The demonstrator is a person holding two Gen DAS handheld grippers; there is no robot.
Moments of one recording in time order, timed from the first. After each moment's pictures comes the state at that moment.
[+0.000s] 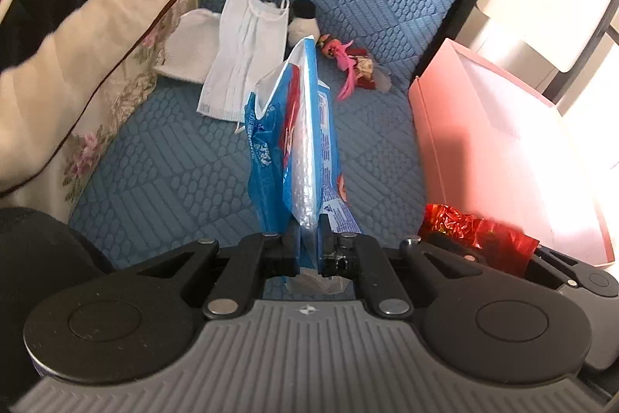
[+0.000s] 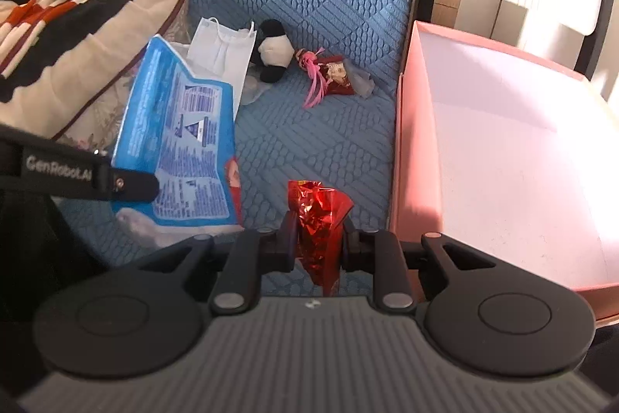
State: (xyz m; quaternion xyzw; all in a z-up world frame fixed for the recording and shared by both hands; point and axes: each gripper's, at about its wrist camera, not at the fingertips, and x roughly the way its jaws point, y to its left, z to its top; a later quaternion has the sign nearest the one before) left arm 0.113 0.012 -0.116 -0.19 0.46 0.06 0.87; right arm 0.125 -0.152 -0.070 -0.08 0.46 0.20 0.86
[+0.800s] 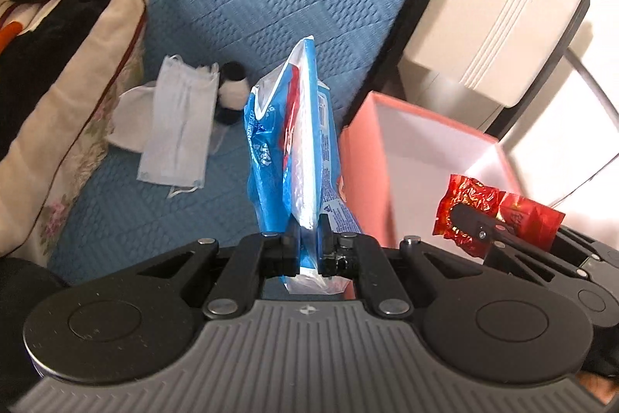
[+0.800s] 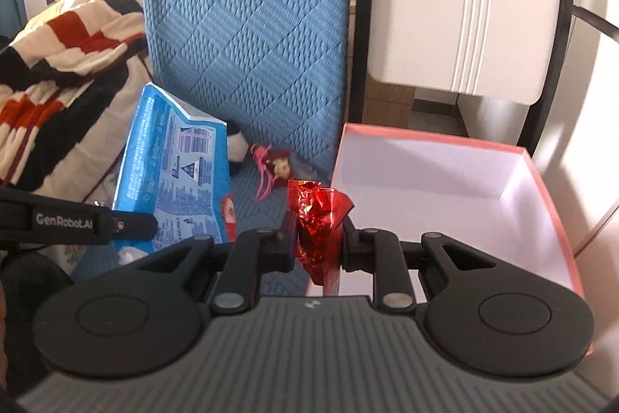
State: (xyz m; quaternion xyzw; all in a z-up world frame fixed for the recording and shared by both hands) left arm 0.147 -0.038 -0.031 -0.19 0.43 0.03 0.88; right arm 0.183 -0.213 0.032 -0.06 0.41 0.19 0.89
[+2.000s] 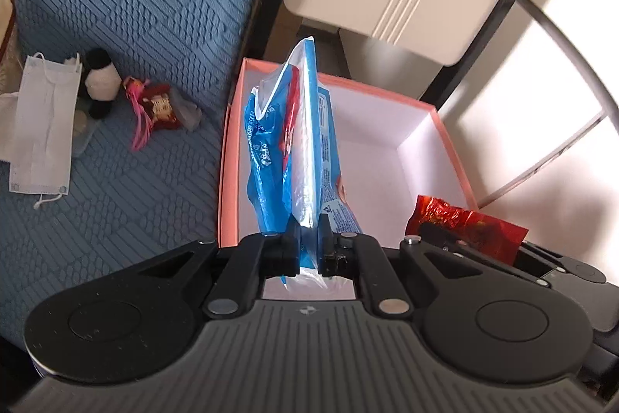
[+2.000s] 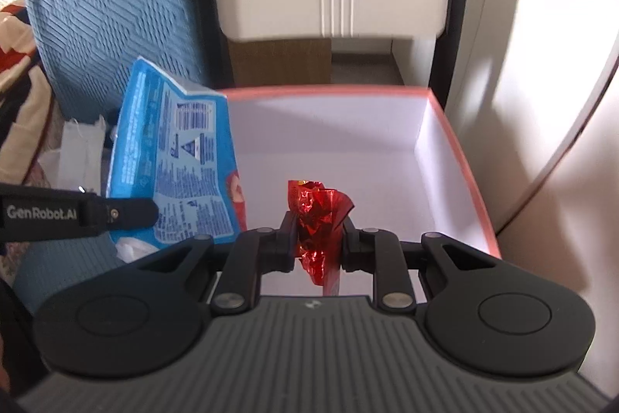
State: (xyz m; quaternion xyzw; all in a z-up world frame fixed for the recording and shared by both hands) left arm 0.240 -0.160 -0.054 -0.18 0.46 -0.05 0.87; right arm 0.242 -0.324 -0.003 -0.03 0.47 0.09 0.88
